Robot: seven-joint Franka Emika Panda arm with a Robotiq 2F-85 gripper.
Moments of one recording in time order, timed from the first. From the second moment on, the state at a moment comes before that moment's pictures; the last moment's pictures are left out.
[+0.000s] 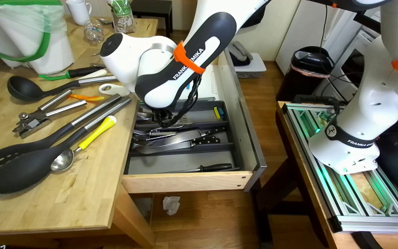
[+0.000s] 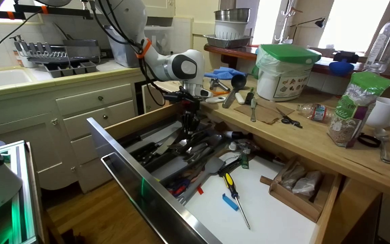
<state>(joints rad) 0.02 0.73 -0.15 -1.67 -0.24 2.13 0.24</state>
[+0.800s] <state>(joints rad) 0.01 0.78 -0.15 -1.64 -0.27 2.13 0.15</state>
